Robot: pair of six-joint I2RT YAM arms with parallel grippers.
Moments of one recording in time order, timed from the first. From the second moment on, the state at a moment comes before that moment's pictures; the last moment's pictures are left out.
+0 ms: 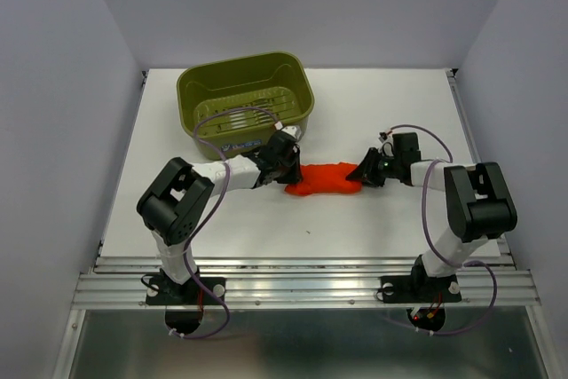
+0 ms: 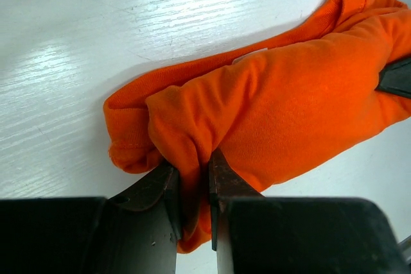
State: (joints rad) left arm -0.72 1.78 1.02 -0.06 0.03 -0.56; right arm 0.10 1.67 0.72 0.04 -0.58 0.56
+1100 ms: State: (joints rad) left arm -0.71 1.56 1.36 -0.42 -0.04 -0.51; right arm 0.16 1.31 1.01 -0.31 -0.36 0.59
